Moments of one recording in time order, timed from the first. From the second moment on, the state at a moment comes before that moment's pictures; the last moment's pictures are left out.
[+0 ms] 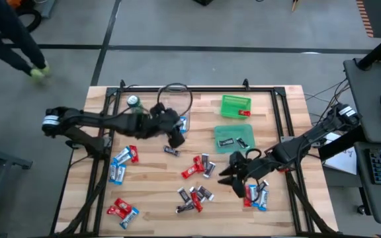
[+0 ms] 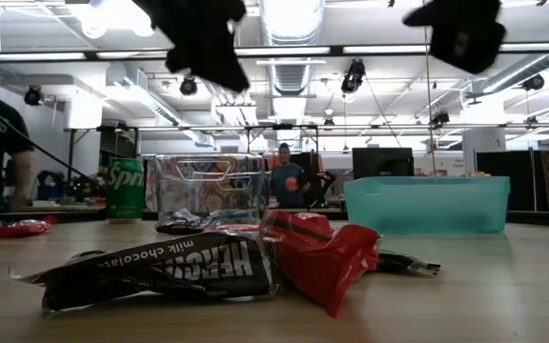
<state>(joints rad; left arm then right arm) -0.03 1.41 1.09 -0.39 -0.51 -0.27 0.49 1.31 0.85 -0.10 0.21 0.86</state>
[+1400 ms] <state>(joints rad) -0.65 1.42 1.07 -0.26 -0.70 -0.36 0.69 1.95 1.31 -1.05 -0.06 1.55</state>
